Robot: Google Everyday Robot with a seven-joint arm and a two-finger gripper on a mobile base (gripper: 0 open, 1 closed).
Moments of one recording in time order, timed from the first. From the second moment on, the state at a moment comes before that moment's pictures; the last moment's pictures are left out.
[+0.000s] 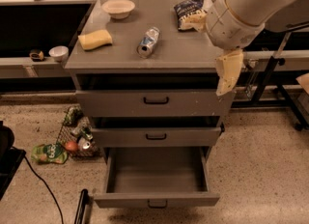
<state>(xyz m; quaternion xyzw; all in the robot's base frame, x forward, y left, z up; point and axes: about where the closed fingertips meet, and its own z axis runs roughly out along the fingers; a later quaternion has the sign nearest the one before) 0.530 -0.105 0.952 -0.83 0.51 -0.06 0.23</state>
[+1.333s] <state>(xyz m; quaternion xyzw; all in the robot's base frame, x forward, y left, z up) 0.615 -0.104 0.948 -0.89 0.39 -0.16 0.16</state>
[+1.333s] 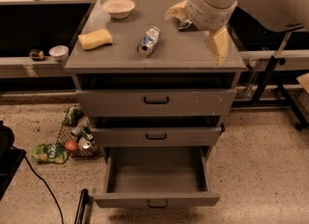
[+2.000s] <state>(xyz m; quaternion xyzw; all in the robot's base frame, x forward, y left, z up) 0.663 -0.104 0.943 -0.91 0.33 -0.17 0.17</state>
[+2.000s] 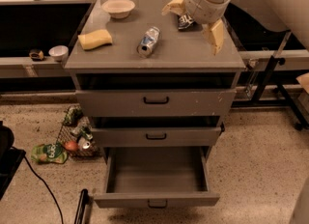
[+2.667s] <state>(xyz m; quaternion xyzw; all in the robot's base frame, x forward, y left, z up) 0.719 -0.091 0.915 -0.93 0.23 -0.23 0.16</state>
